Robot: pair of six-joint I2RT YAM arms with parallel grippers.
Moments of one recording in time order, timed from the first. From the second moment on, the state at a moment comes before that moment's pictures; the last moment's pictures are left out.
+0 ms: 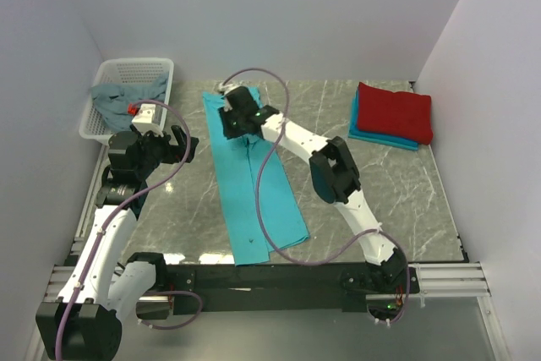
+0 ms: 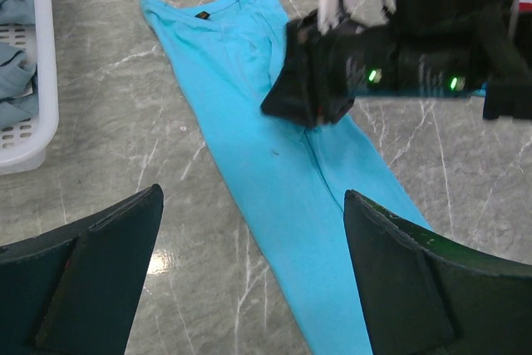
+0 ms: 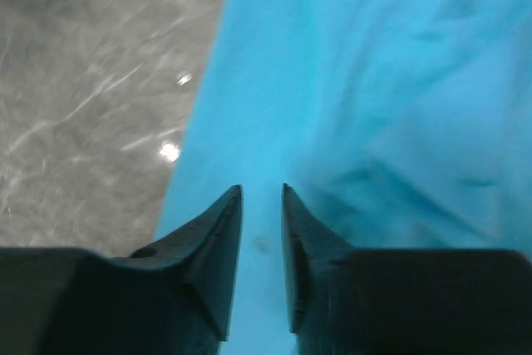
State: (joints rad) left arm -0.04 0.86 0.71 -0.09 0.29 -0.20; right arm 0.70 2.46 2.18 -0.43 -0.05 0.27
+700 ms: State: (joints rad) left arm -0.05 0.86 0.71 -0.07 0.38 -0.20; right arm 0.50 2.34 2.15 -0.48 -0.28 -0.03
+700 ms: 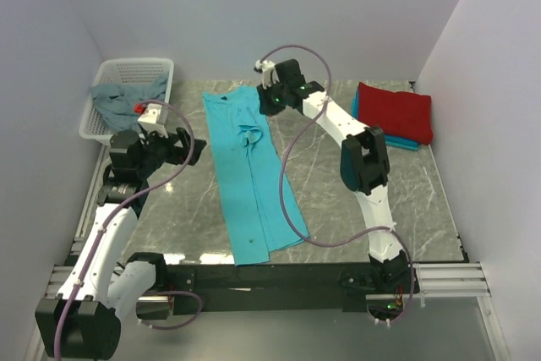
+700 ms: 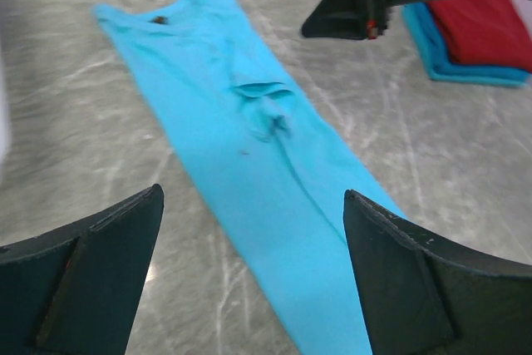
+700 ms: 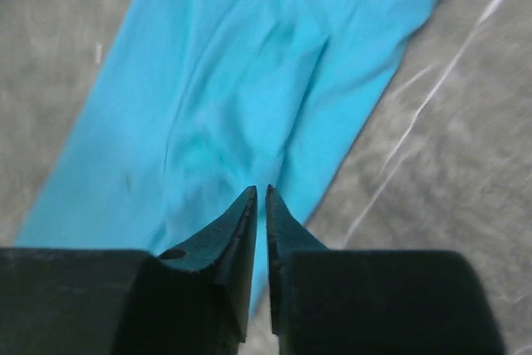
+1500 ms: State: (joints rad) left arm -1.26 0.71 0.62 -0.25 0.24 0.19; right arm 0.35 1.02 0.72 -0.91 -0.90 -1.43
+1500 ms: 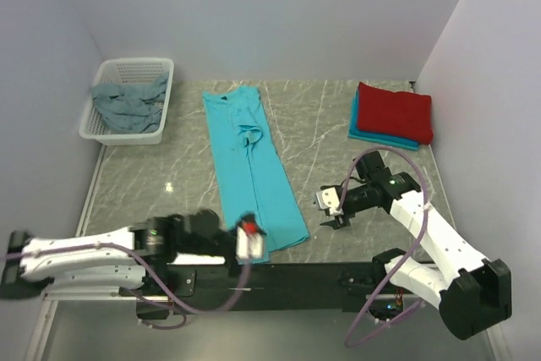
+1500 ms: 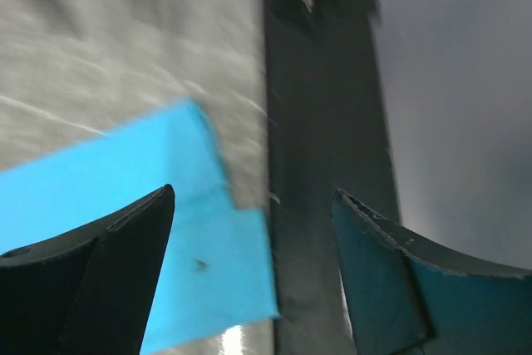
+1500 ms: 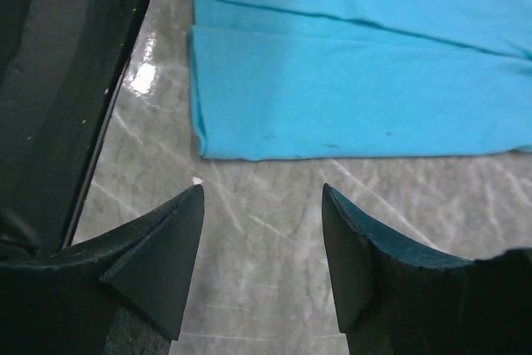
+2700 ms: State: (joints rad) left arm -1.48 1.41 0.81 -0.73 -0.32 -0.81; right arm 0.57 1.05 0.63 -0.77 -0.76 -1.47
